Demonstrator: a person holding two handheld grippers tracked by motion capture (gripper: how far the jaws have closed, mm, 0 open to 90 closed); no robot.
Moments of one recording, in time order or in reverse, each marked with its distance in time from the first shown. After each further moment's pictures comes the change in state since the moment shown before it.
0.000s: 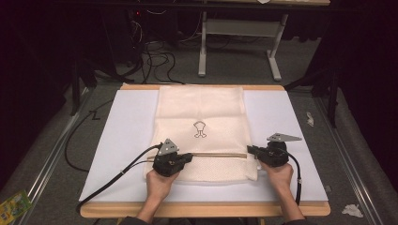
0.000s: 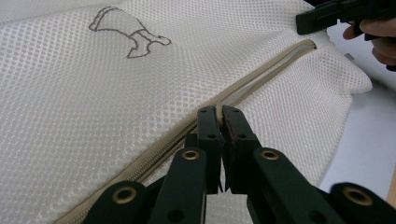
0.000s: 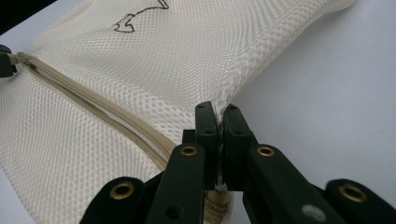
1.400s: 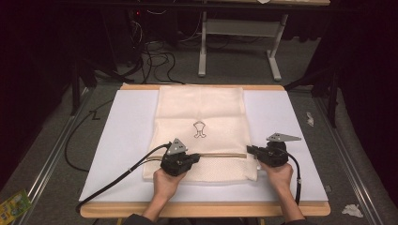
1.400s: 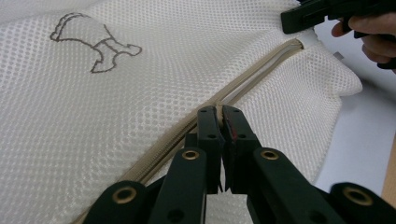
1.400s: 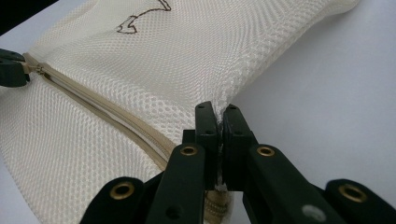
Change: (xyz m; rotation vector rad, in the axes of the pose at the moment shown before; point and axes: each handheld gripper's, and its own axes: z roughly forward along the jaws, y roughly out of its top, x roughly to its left) left arm -0.012 0.008 0.016 0.015 -0.029 0.031; right arm 0.004 0.002 -0.001 0.001 -0.003 -0.009
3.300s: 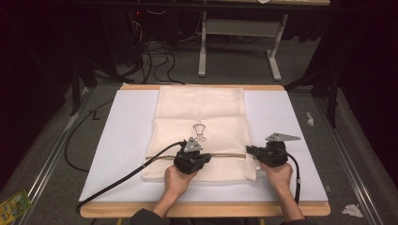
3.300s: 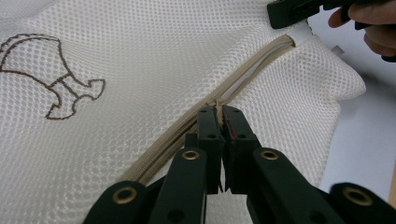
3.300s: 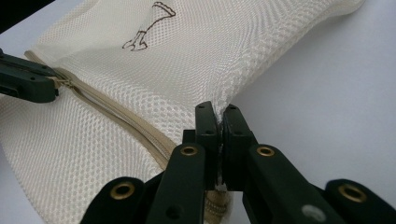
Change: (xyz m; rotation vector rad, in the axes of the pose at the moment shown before) left arm -0.017 0.016 0.029 0.054 -0.021 0.043; right arm 0.002 0.002 0.000 0.008 0.009 -0.005
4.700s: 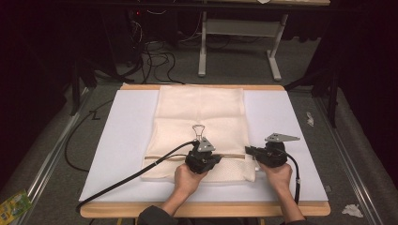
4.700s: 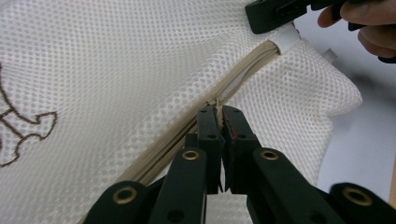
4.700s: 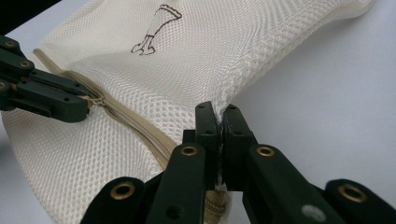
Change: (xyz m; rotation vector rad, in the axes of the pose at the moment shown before) left arm -0.016 0.013 0.025 0.039 -0.024 0.041; right arm 0.004 0.001 0.000 0.000 0.013 -0.009
